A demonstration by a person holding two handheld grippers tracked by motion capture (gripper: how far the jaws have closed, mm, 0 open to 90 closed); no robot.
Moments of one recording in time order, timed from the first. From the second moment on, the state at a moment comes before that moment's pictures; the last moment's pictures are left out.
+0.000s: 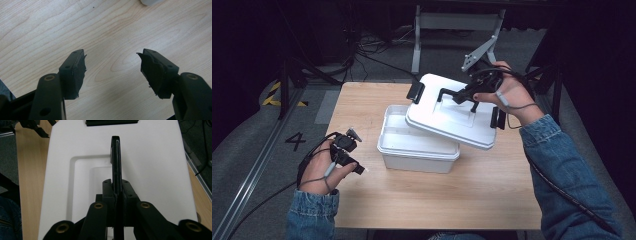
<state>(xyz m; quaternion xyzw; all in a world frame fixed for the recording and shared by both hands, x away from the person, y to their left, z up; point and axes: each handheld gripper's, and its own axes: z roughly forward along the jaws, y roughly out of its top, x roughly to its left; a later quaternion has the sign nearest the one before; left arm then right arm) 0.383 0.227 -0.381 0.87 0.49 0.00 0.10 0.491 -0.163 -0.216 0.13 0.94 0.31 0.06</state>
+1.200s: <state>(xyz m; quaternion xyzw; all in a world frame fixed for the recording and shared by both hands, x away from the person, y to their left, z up) 0.382 0.232 -0.384 0.86 0.50 0.00 0.10 0.518 -0.304 -0.251 0.32 0.90 0.28 0.08</state>
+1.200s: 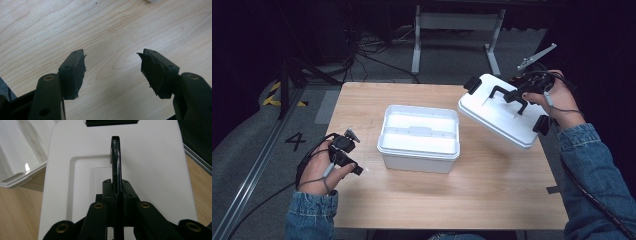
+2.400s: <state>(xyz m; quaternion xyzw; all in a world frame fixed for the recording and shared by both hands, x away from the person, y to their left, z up) 0.383 0.232 -0.385 0.86 0.50 0.00 0.10 0.538 -0.327 -0.379 0.36 0.90 0.26 0.05</state>
